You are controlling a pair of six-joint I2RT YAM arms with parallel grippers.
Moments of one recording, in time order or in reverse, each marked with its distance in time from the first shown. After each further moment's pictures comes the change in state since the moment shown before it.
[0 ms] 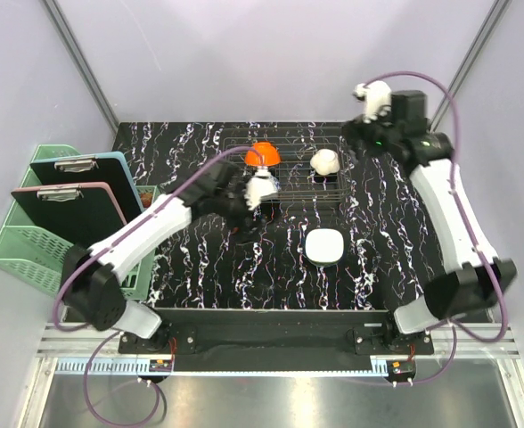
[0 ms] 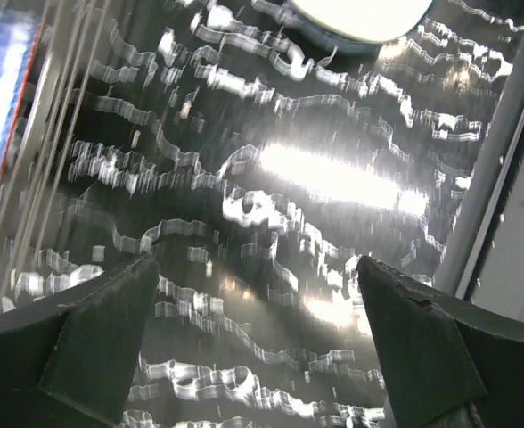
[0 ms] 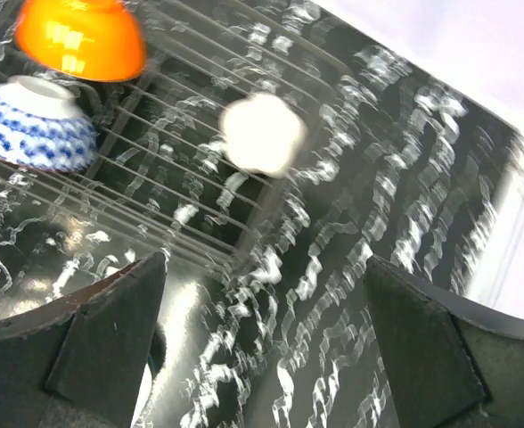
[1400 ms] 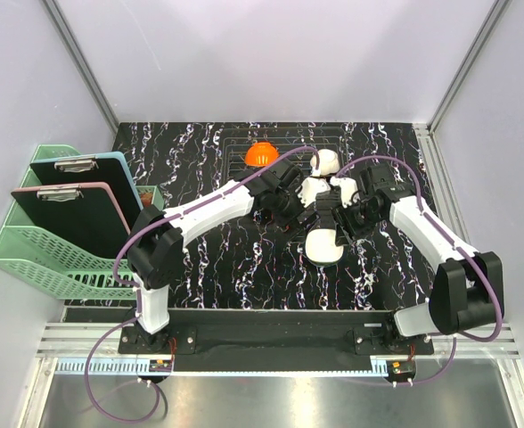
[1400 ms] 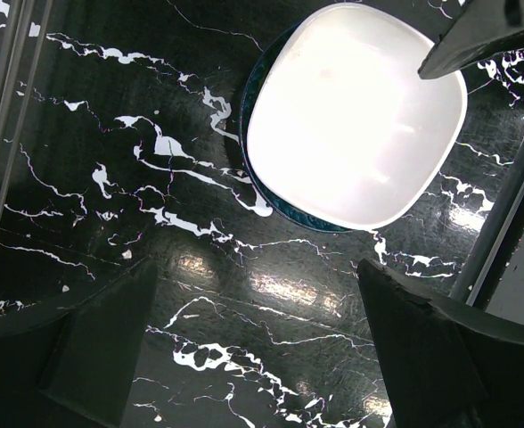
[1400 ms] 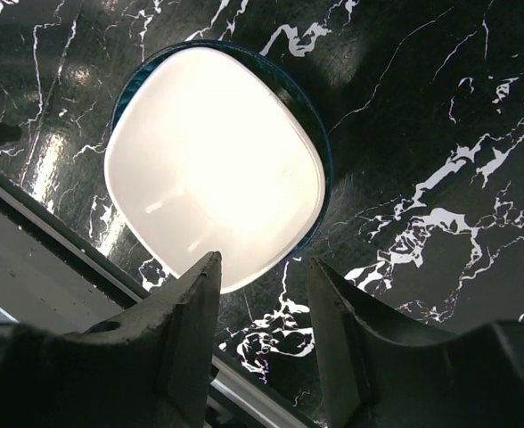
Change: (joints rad) left arm -0.270 0.500 0.402 0.039 -0.151 -0.273; right arm -0.010 -0.153 -0.679 -0.105 -0.313 0.003
